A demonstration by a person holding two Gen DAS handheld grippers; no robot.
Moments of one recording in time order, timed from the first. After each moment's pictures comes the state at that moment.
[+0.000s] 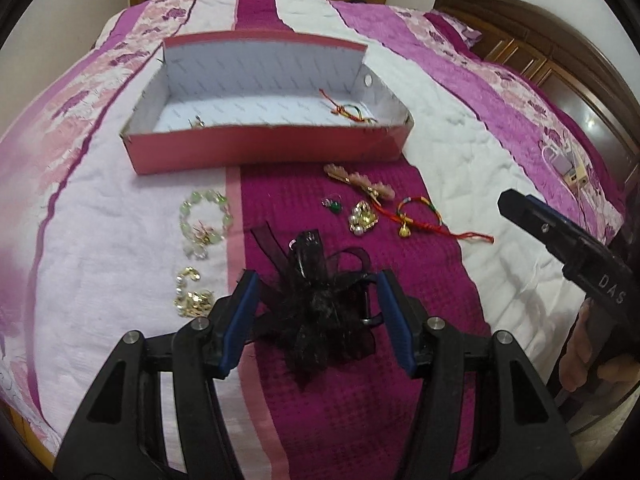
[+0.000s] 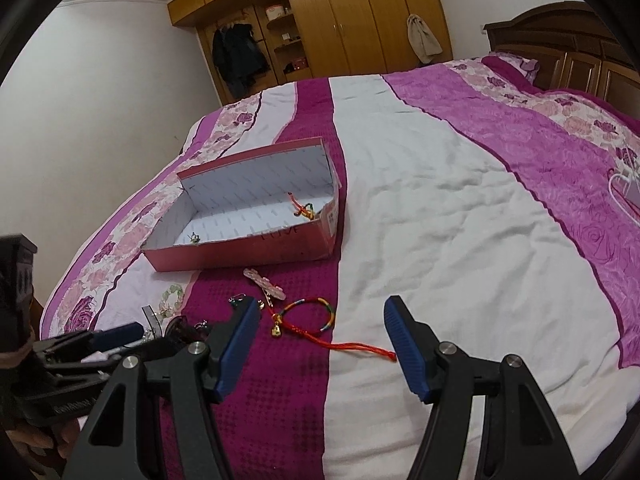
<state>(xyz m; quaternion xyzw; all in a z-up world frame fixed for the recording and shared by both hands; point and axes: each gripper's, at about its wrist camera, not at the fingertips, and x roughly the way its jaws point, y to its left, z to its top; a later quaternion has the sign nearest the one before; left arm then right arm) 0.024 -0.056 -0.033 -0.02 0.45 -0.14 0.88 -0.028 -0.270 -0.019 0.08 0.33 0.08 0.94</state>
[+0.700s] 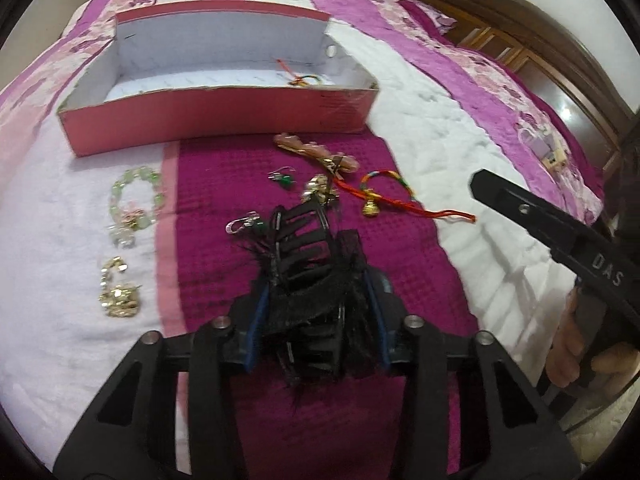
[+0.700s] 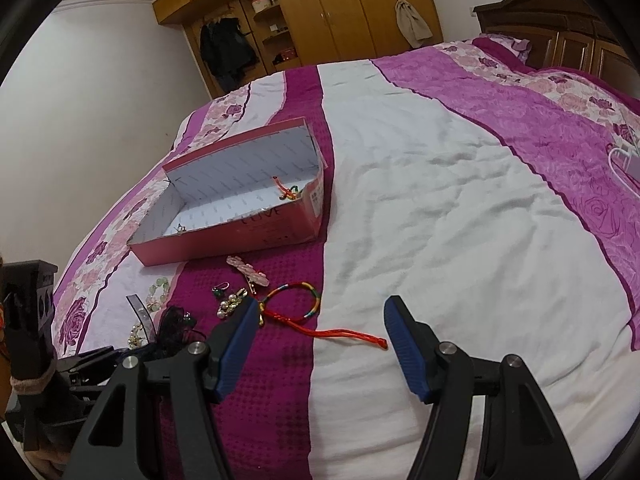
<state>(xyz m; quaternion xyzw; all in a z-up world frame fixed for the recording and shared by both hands) 0.025 -0.075 -0.055 -0.03 0.46 -0.20 0.86 -0.021 -0.279 -0.037 0.10 0.35 0.07 0.93</state>
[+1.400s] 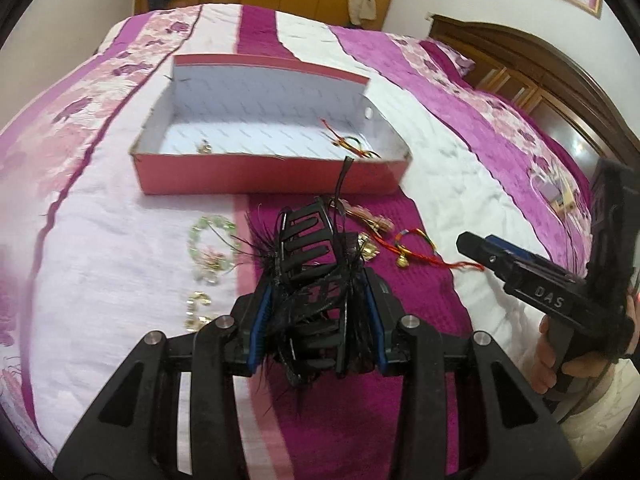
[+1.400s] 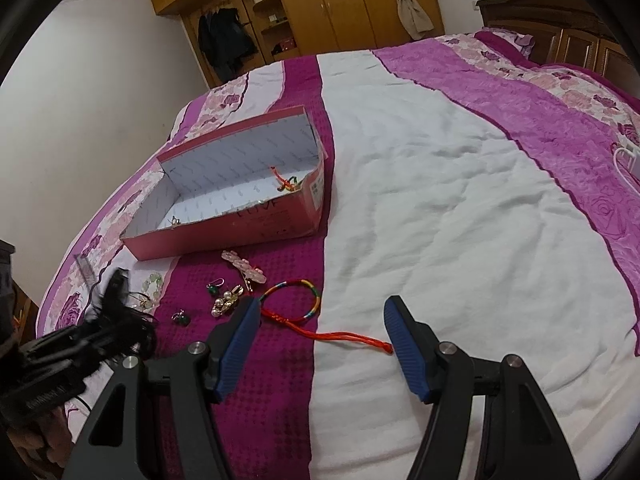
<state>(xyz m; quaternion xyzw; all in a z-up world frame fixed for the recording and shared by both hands) 0.026 -0.034 -0.023 -0.05 0.41 -0.15 0.90 -0.005 -0.273 -0.045 0.09 0.37 0.07 0.92</state>
